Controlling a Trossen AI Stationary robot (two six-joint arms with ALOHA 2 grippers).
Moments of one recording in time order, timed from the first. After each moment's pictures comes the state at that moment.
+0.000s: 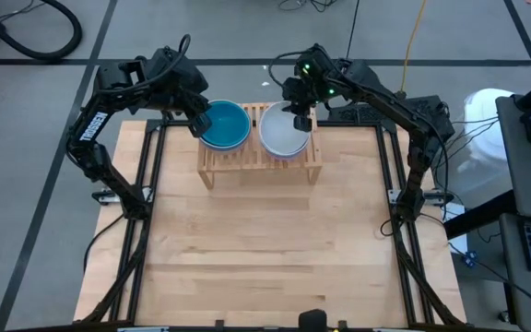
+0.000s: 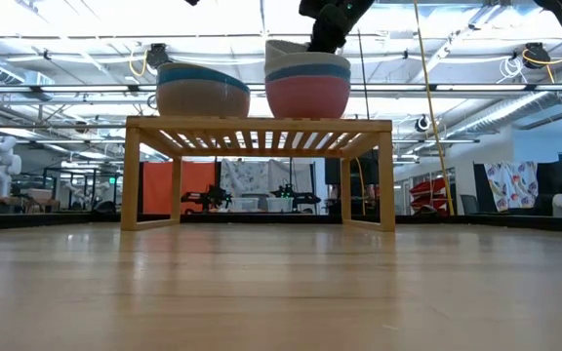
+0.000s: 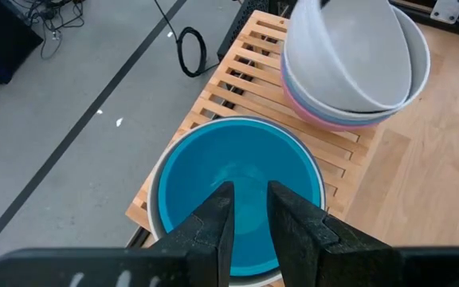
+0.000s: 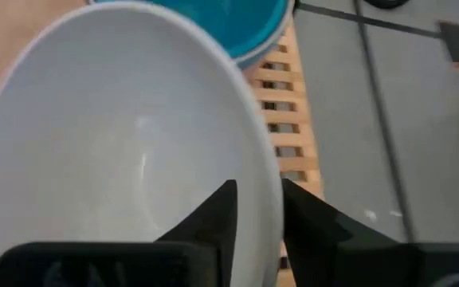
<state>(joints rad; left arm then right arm) 0.42 1.62 2.36 -1.57 -0.18 -0.01 -0.57 1.84 2.10 -1.08 -0.21 -0.55</state>
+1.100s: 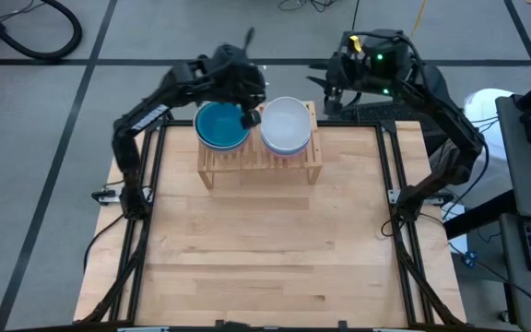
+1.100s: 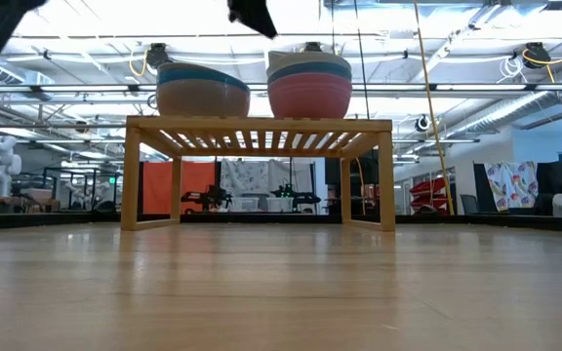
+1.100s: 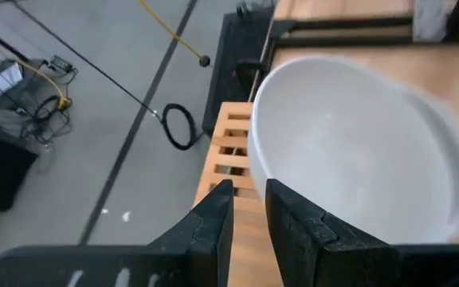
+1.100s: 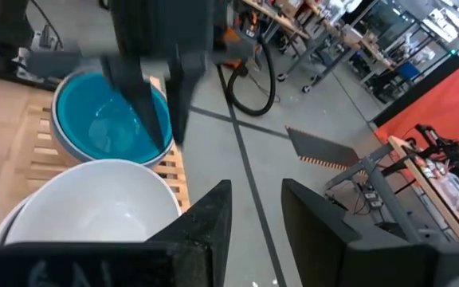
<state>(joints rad) 0.45 1.88 2.36 -1.14 -0.08 0.34 -0.50 1.53 2.10 -0.92 0.01 -0.61</state>
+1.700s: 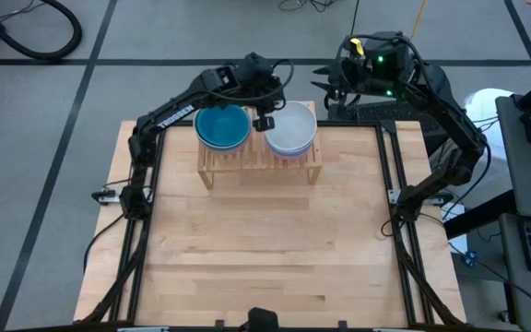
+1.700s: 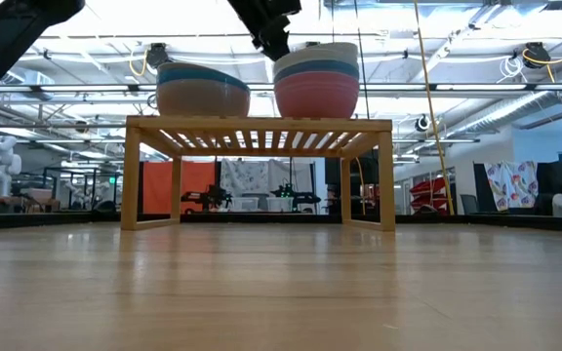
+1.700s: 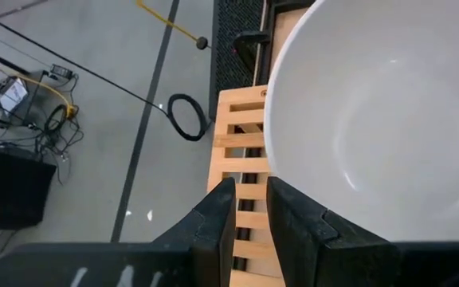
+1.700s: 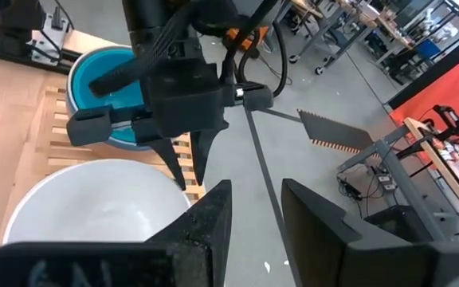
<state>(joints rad) 0.46 2.04 2.36 -1.05 -0.10 0.50 -0.50 1.51 2.10 -1.00 0.01 -0.59</state>
